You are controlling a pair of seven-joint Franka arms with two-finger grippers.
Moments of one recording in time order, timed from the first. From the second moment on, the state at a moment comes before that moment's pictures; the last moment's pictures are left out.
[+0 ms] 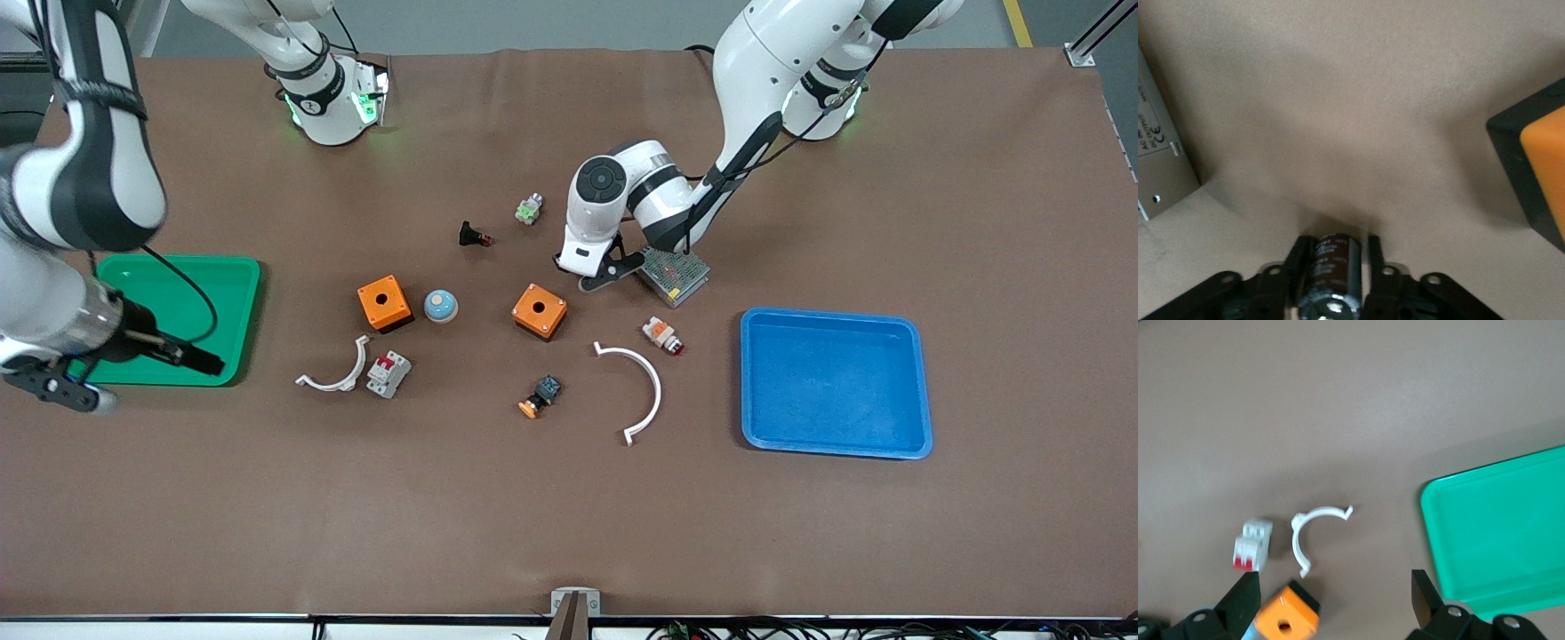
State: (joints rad) left arm -0.50 0.66 -0.43 -1.92 0.22 2.51 -1.51; right arm -0.02 0.22 0.00 -1.63 0.04 1.85 0.22
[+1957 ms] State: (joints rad) left arm 0.02 0.11 -0.16 -1.45 0.06 1.57 -0.19; right arm -0.05 -0.07 0.01 -1.58 -0.02 1.63 0.13
